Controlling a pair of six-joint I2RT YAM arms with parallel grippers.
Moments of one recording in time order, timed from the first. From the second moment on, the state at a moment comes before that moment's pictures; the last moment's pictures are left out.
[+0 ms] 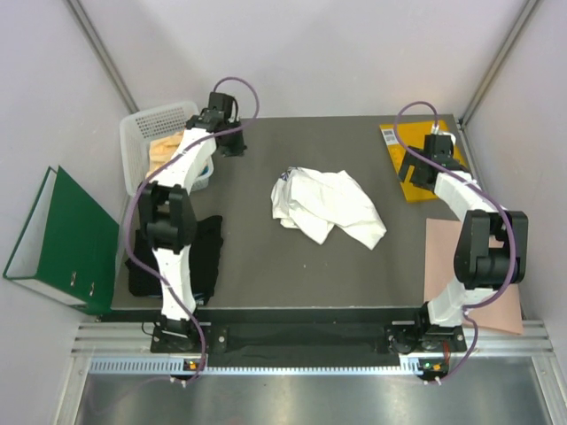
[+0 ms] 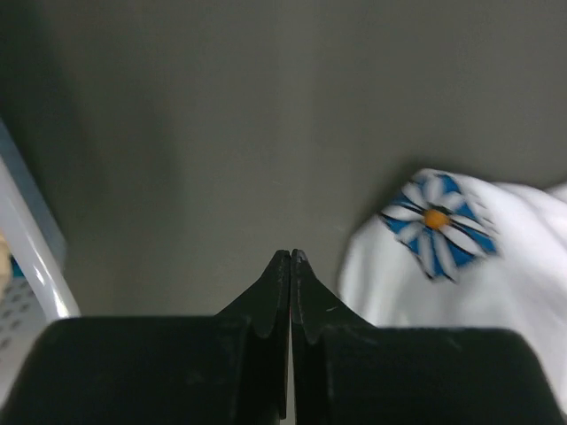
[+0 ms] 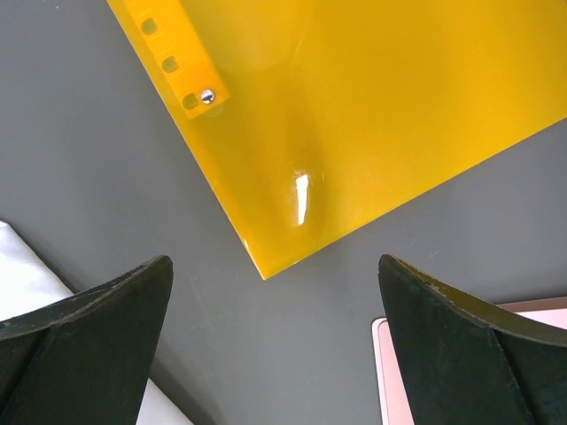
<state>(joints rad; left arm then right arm) -0.22 2.06 1.94 -0.73 0.04 -0.35 -0.02 1.66 1.16 -0.31 0.20 0.26</state>
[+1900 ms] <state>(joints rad) -0.29 2.16 1.55 -0.73 0.61 -0.21 0.04 1.68 1.15 -0.30 0.19 0.27</state>
